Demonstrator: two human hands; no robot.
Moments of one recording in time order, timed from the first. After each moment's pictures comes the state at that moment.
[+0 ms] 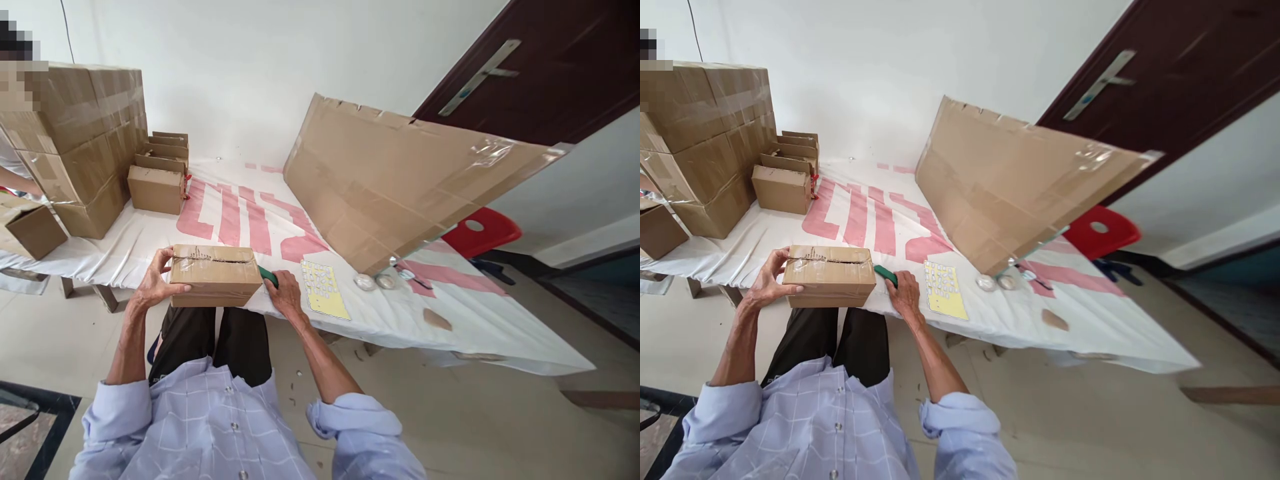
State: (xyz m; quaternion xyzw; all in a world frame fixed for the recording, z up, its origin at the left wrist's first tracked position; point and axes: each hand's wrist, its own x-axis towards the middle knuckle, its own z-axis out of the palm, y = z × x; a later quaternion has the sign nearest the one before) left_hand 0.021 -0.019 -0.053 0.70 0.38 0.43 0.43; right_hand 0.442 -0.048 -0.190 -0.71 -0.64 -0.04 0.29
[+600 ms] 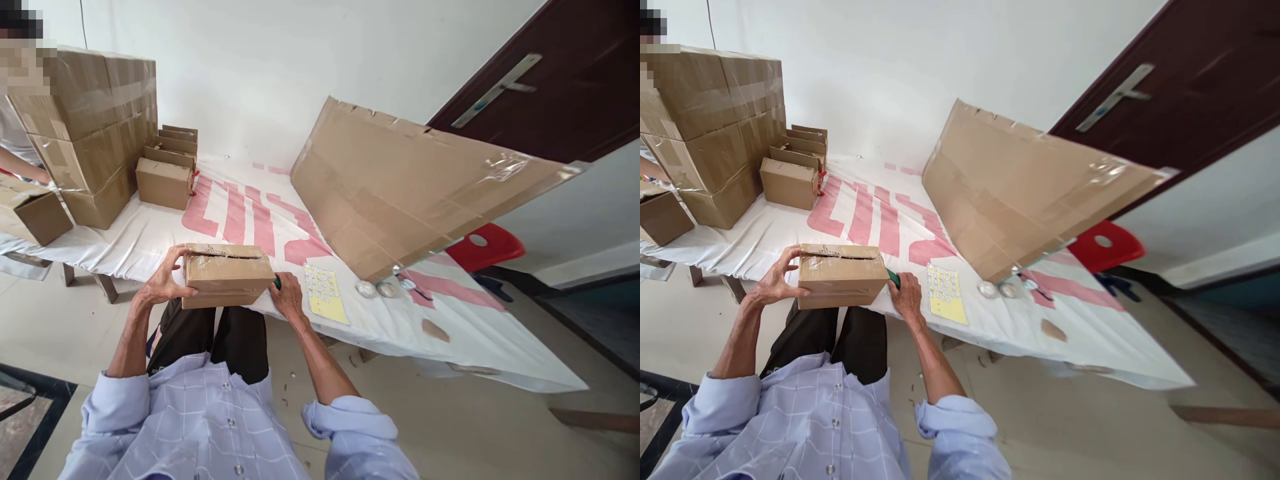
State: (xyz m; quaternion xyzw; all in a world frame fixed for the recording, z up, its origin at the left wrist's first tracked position) left_hand 0.023 -0.034 -0.048 0.76 0.36 0.37 0.39; right_hand 0.439 -0.053 -0.185 -0.70 -0.64 -0.03 0.31
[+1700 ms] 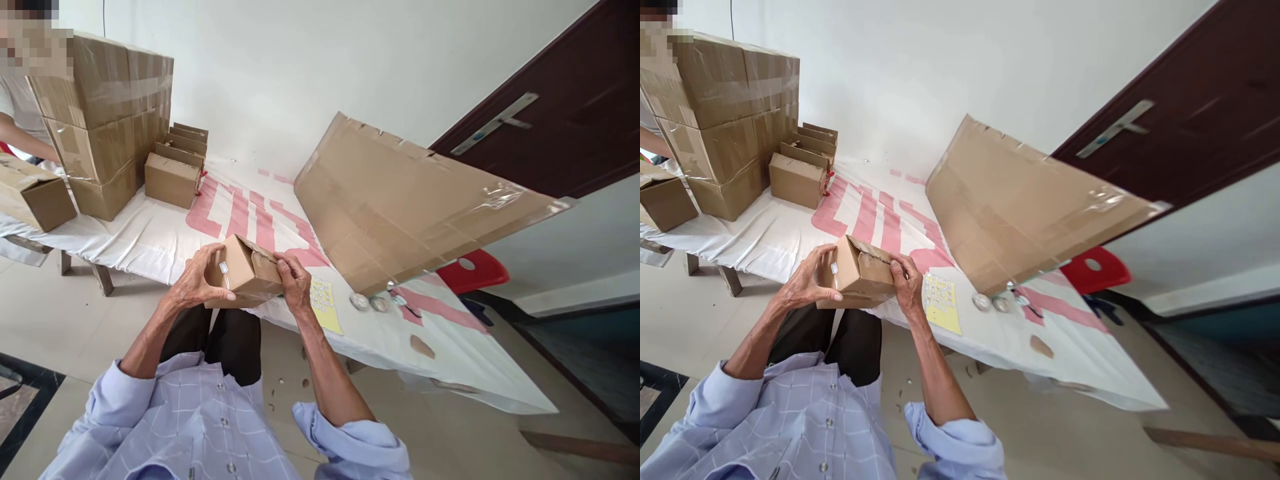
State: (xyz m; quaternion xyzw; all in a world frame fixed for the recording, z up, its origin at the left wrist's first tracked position) left_hand 0.087 -0.053 -0.040 0.77 0.33 0.41 0.36; right_hand 0.388 -0.069 -0.062 -0.55 -0.60 0.13 0.57
